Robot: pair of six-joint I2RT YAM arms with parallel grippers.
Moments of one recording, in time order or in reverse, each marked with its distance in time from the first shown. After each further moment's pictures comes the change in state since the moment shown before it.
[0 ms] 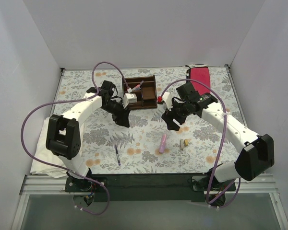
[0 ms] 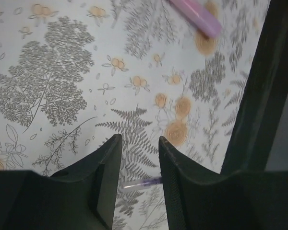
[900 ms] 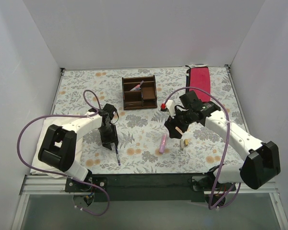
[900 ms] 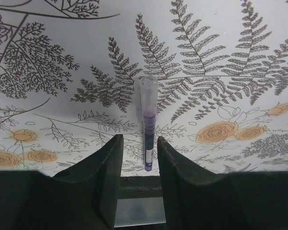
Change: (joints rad) left arm -0.079 -0.148 -0.387 0.099 -0.686 -1.485; right arm -0.004 -0.084 -0.158 0.044 -0.049 0.059
